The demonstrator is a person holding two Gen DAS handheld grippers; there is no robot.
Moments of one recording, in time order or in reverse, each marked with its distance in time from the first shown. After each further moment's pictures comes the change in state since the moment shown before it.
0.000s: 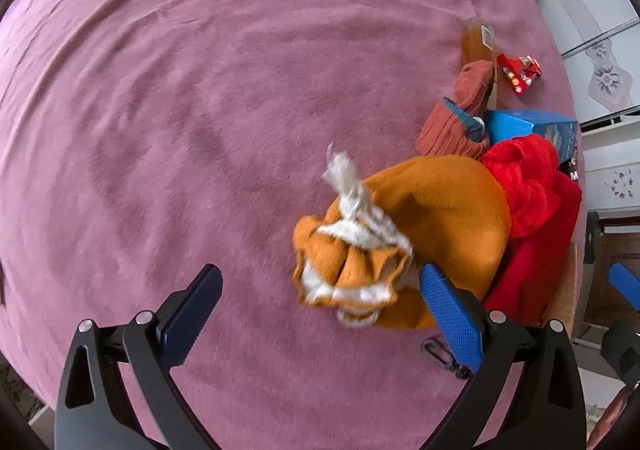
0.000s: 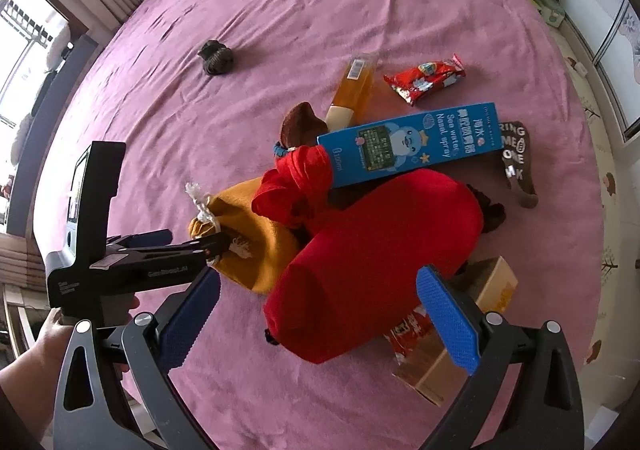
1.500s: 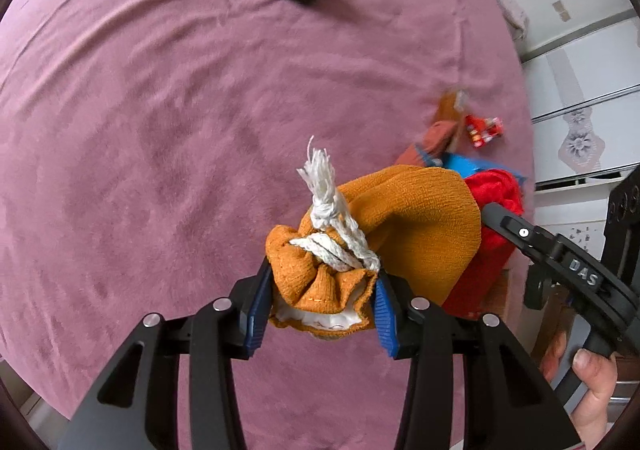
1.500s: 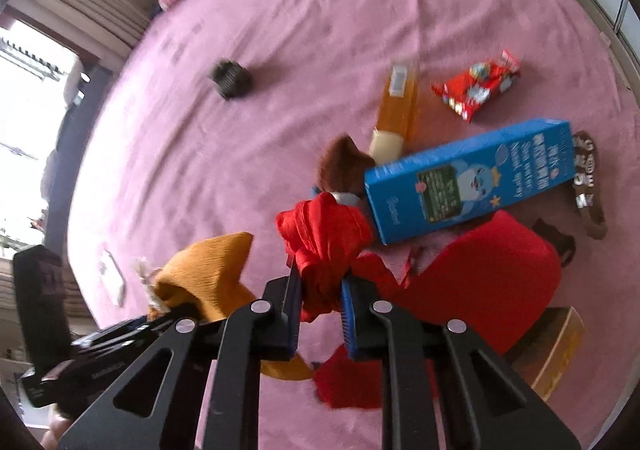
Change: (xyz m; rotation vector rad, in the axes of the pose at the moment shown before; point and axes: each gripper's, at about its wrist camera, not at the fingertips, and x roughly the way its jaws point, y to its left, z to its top) left arm -0.069 0.037 -0.026 -0.175 -0.093 -0.159; right arm 0.022 0.007 0.042 0.103 -0.006 0.175
